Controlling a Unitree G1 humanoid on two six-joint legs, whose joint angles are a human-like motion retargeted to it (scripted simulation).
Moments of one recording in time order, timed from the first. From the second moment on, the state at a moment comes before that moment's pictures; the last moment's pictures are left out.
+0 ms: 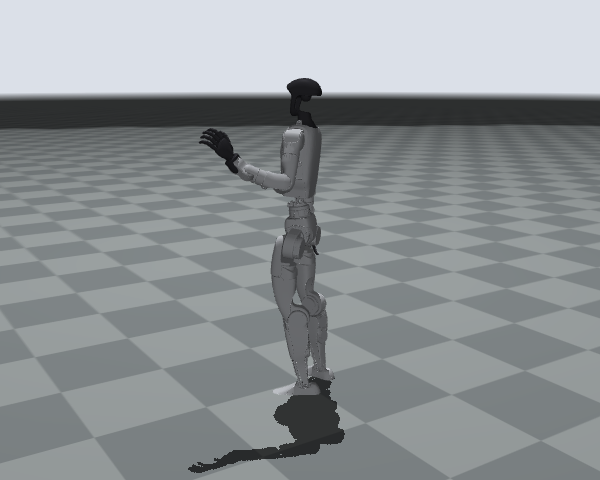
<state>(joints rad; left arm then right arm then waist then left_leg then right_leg) 0.02 0.43 0.39 -0.20 0.36 -0.23 0.53 0.00 -0.17 0.03 1.57 -0.60 -0.03 0.20 0.07 0.04 -0.17 -0.06 0.00 0.27 0.05 -0.09 0.00 -0.01 -0.06 -0.37 0.03 -0.11 0.02</state>
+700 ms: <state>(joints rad) -0.16 0.48 0.51 -0.07 0.27 -0.01 0.68 0.00 -0.17 0.03 1.58 -0.58 -0.03 0.21 0.05 0.04 -0.17 -0.06 -0.01 0.27 0.05 -0.09 0.00 -0.01 -0.07 -0.38 0.03 -0.11 0.02</state>
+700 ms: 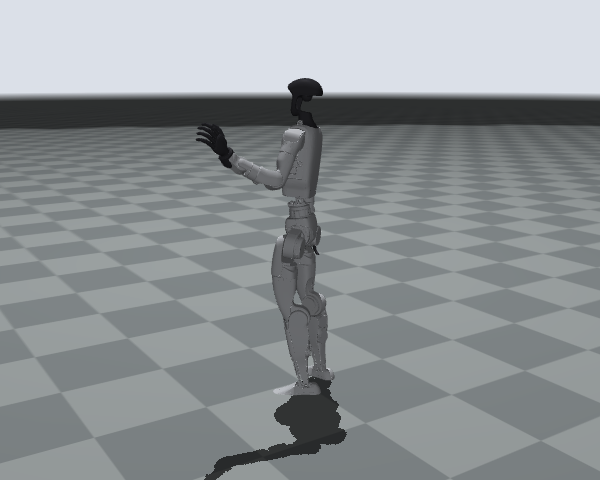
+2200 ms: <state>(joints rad) -0.39 0.63 0.30 0.05 0.51 -0.05 0.37 -0.03 -0.16 0.05 1.58 -0.60 -0.04 0.23 0.01 0.03 -0.18 -0.04 0.00 0.27 0.05 -0.10 0.01 0.01 -0.06 -0.39 0.03 -0.11 0.03</state>
